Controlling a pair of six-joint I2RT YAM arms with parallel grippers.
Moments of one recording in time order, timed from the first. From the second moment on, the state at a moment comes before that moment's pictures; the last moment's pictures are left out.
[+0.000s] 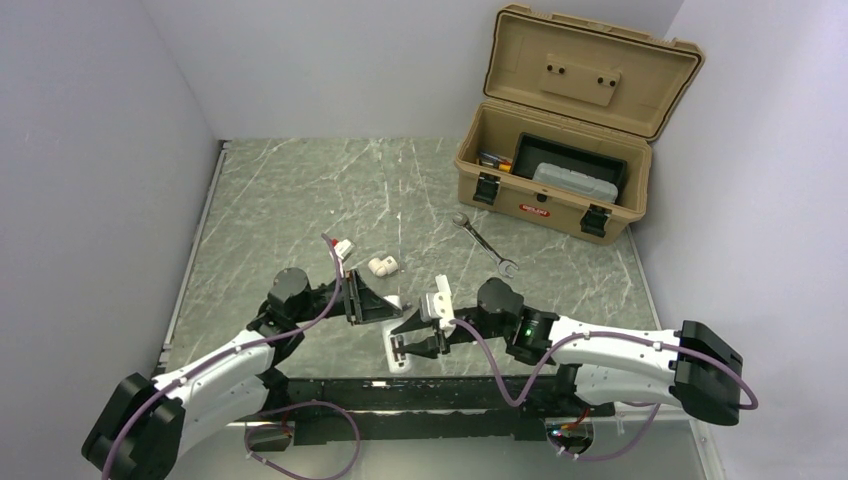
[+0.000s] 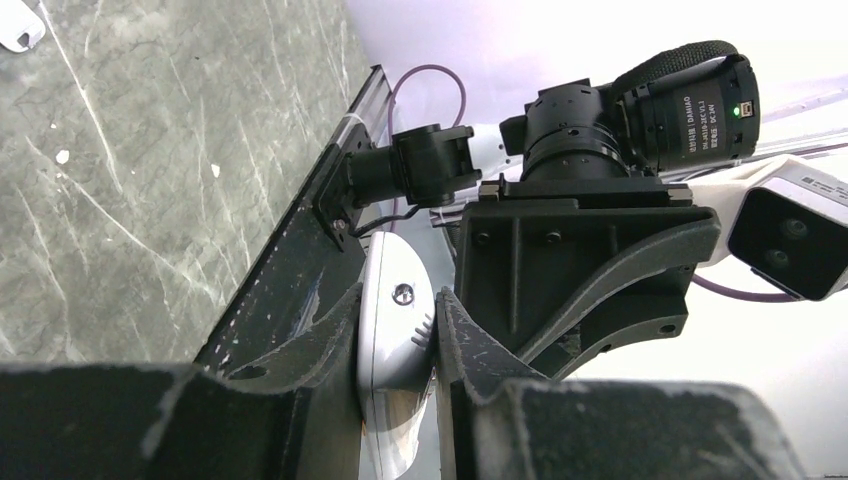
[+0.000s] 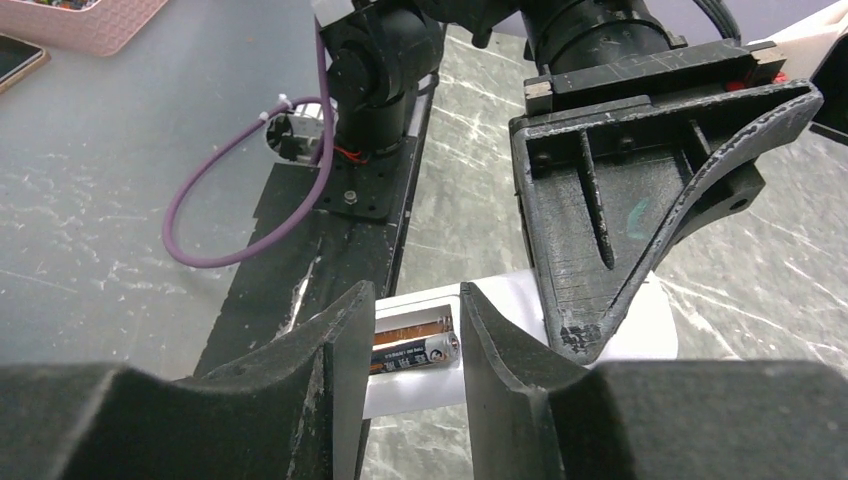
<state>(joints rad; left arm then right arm) -0.56 0.89 0.22 0.62 0.81 -1.18 1.13 1.05 0.48 0.48 -0.56 -0.17</state>
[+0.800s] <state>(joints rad) -0.56 0.93 0.20 0.76 0.82 -1.26 1.12 1.05 0.48 0.48 -0.59 -0.17</state>
